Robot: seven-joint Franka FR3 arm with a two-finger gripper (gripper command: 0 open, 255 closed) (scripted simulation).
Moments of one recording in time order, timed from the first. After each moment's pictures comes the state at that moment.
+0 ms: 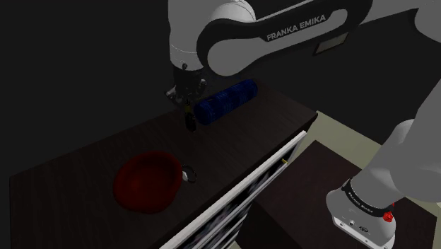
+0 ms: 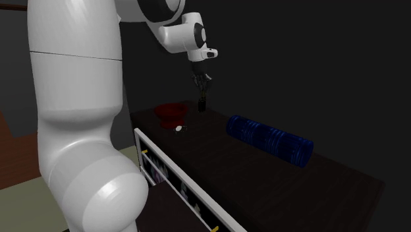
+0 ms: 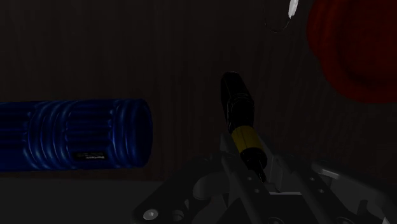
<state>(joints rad) 0.20 0.16 0.44 -1.83 -0.23 2.12 0.73</state>
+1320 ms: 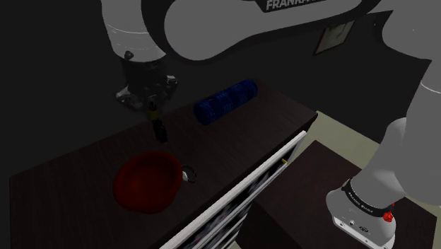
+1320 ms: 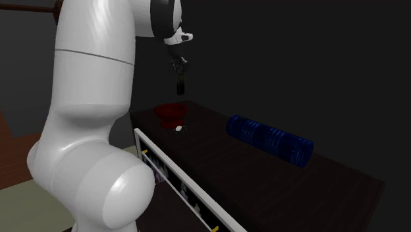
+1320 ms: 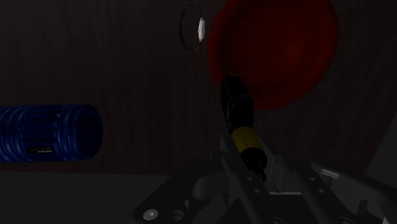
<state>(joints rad) 0.38 0.32 0.51 -1.47 -0.32 1.85 0.93</state>
